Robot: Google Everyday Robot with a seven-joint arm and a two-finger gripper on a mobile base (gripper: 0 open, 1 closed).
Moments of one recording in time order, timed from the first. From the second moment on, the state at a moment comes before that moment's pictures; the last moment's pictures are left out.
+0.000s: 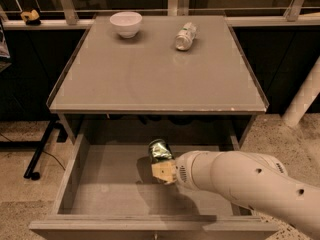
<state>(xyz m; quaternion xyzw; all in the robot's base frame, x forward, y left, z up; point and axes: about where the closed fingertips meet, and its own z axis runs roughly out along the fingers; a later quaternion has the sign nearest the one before) 0.447 -0.045 0.701 -0.13 0.92 0.20 0.32</state>
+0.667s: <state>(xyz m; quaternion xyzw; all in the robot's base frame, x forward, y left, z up) 0.447 -0.045 0.701 -0.13 0.92 0.20 0.32</state>
